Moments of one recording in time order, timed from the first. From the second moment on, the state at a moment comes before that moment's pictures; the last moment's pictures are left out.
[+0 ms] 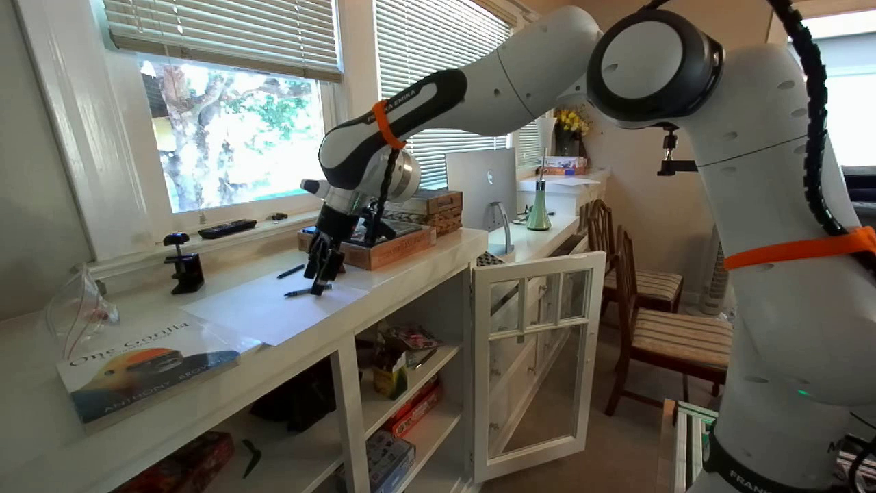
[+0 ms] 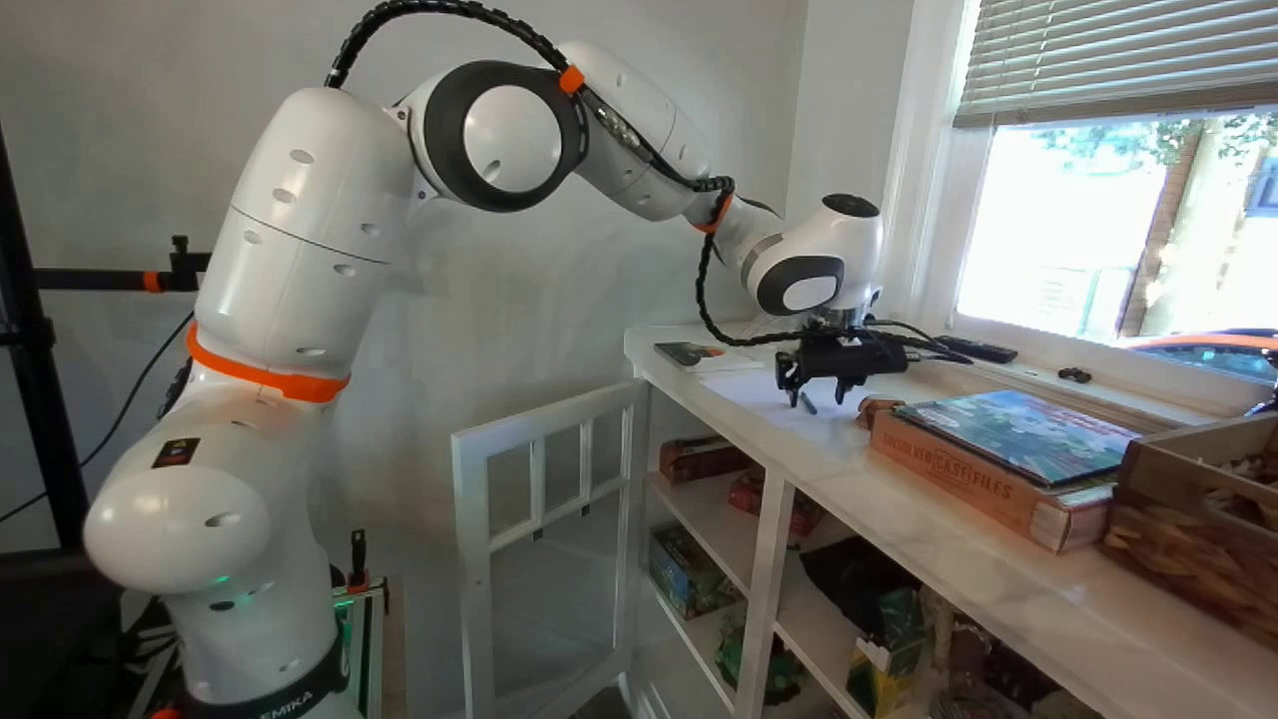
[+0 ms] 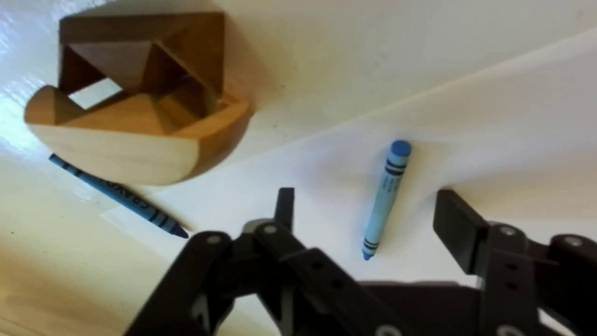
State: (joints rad) arm -0.04 0.38 0.16 -1.70 0.35 2.40 -1.28
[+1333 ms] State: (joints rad) arm -0.04 0.37 0.15 -1.69 0.30 2.35 -1.28
